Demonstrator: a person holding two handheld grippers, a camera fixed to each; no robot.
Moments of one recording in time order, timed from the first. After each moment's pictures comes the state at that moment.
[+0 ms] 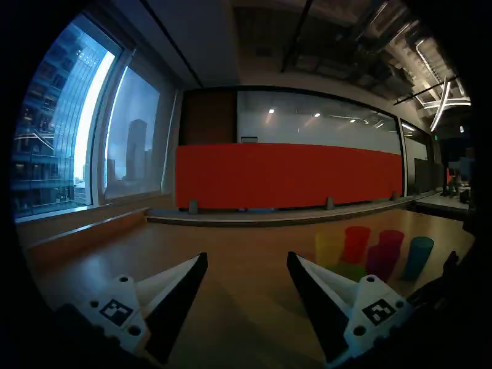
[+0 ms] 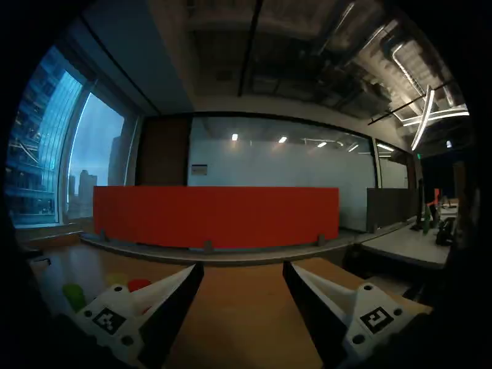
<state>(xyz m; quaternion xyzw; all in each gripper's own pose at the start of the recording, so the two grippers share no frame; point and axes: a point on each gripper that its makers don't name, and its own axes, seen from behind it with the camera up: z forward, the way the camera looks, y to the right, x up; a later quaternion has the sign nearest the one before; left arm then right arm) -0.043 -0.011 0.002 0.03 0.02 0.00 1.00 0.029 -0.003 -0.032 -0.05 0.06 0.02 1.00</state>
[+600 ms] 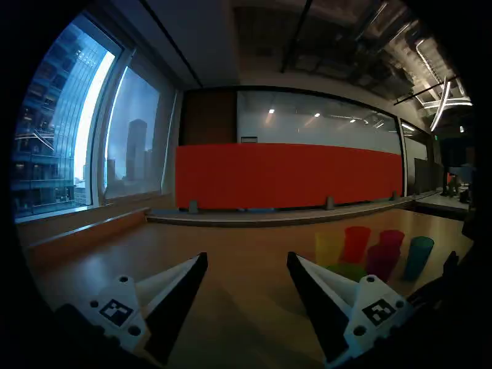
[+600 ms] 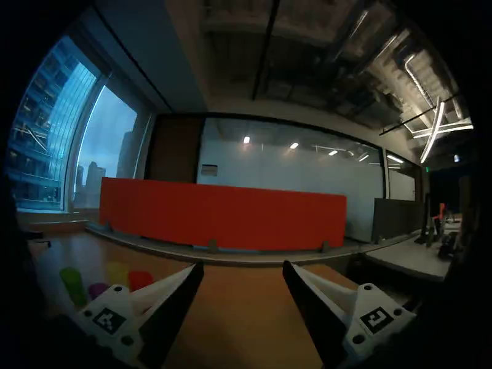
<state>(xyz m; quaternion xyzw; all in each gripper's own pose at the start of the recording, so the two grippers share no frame) -0.043 -0.011 0.003 0.03 0.02 0.00 1.00 0.017 -0.012 -0.031 -0.02 0.07 -0.01 1.00</state>
